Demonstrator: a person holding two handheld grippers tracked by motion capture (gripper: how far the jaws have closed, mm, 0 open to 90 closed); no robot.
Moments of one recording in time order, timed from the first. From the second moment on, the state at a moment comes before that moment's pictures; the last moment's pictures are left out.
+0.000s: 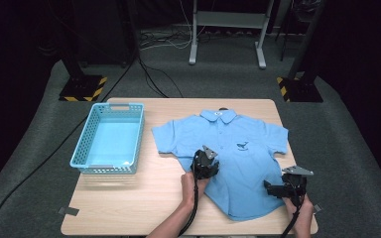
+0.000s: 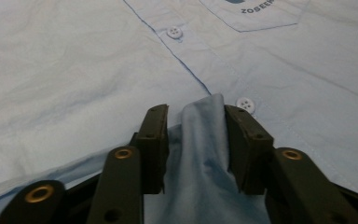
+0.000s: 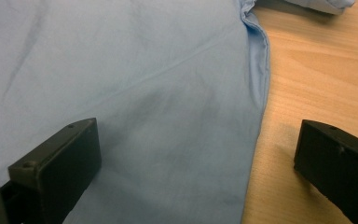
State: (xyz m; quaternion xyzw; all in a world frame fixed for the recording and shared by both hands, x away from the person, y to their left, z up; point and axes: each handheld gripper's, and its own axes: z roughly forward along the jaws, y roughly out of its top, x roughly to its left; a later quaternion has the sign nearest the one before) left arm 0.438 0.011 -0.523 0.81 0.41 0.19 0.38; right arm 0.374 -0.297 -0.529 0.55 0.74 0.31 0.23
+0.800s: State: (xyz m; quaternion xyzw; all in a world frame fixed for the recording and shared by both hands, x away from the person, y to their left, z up) left arm 0.422 0.034 -0.509 0.80 0.40 0.17 0.42; right arm 0.375 -0.297 -0.529 0.55 0.74 0.31 0.23
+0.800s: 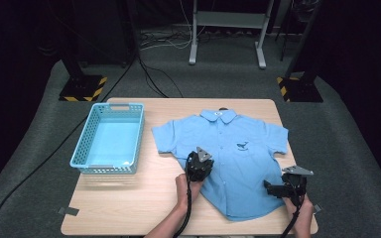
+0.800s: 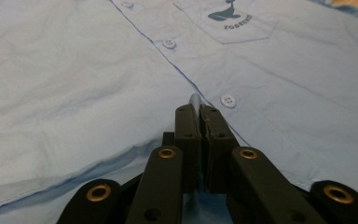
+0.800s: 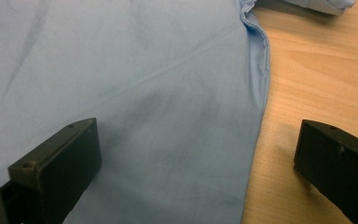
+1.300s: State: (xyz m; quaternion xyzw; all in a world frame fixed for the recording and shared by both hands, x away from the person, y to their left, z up) left arm 0.397 0.060 -0.502 0.78 0.39 0.18 0.44; right arm 0.375 -0.297 -0.529 0.55 0.74 0.31 0.23
